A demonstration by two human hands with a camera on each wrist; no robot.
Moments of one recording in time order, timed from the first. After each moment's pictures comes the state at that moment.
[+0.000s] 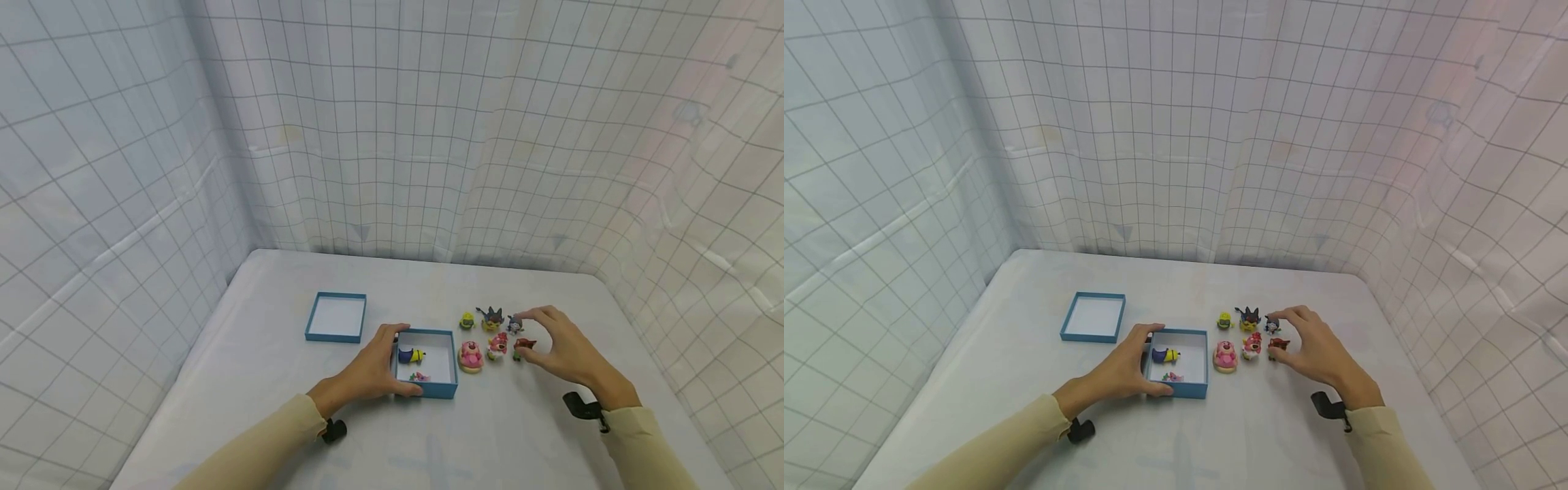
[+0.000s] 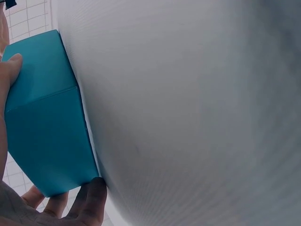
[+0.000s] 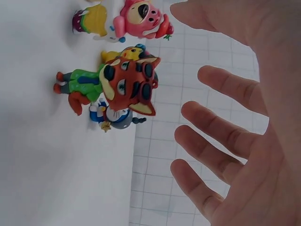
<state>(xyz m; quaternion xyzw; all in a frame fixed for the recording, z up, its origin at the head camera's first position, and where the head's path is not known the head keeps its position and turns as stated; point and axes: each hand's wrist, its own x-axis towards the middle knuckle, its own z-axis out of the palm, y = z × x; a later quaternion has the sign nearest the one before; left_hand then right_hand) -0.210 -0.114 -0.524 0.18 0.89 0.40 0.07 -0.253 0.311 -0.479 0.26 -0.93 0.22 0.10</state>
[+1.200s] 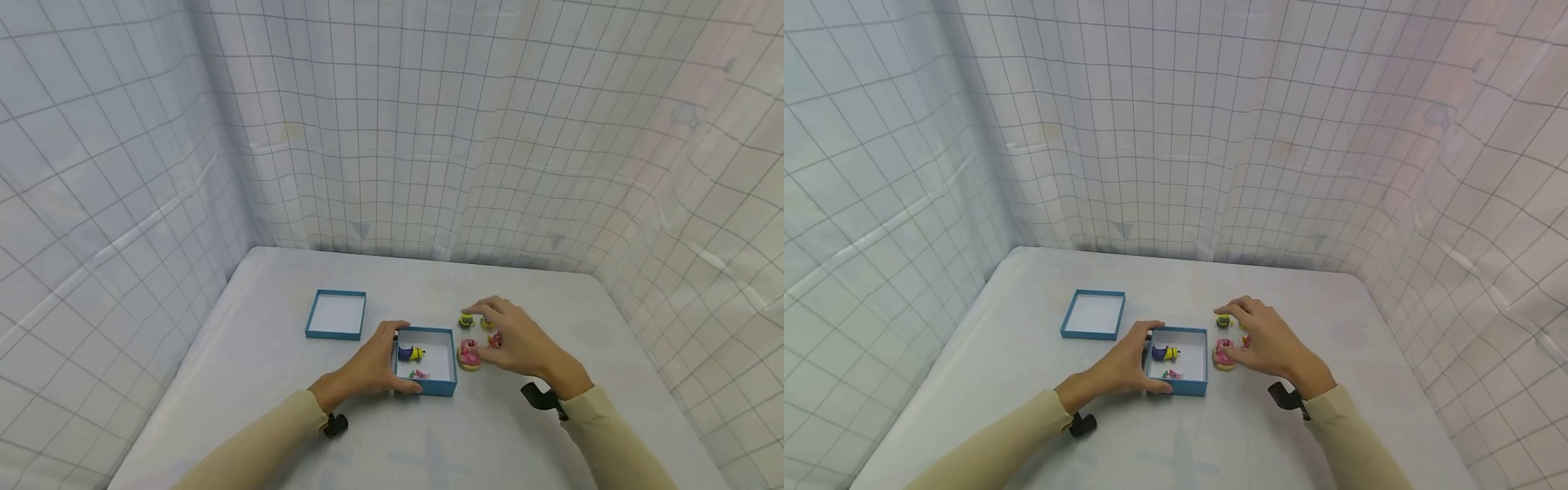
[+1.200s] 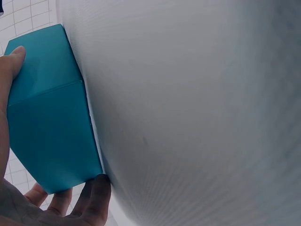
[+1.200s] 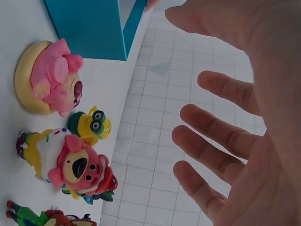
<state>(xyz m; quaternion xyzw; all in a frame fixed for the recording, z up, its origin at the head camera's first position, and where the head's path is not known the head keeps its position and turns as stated) -0.215 -0.116 -0.527 0.19 0.89 0.40 0.07 -0.247 0.225 -0.451 0.36 -0.91 0.18 0.09</state>
